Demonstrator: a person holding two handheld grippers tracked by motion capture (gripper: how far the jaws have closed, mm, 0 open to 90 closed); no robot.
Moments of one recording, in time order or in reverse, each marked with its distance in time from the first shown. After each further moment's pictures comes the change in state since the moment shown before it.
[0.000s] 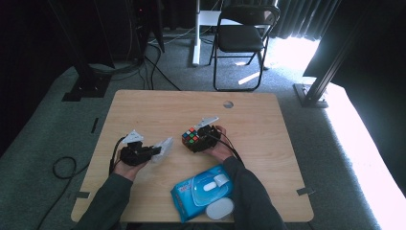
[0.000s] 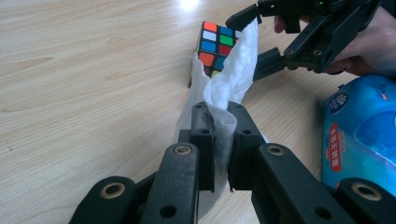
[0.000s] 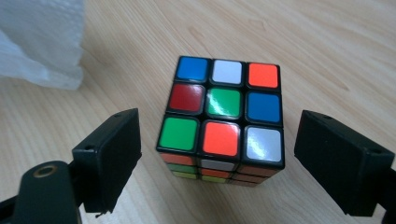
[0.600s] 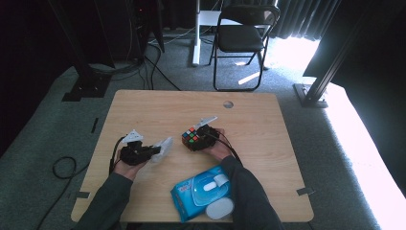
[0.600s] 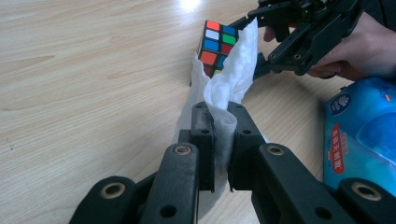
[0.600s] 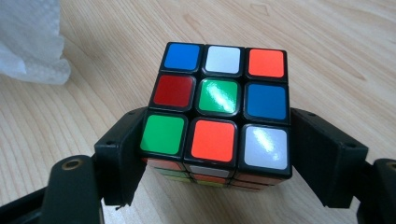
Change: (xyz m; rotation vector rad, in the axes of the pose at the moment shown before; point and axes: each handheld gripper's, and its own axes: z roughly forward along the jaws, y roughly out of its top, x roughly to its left) left arm 0.002 0.000 0.002 0.001 0.001 -0.006; right arm -0.007 -0.003 0.014 0.024 0.030 0.023
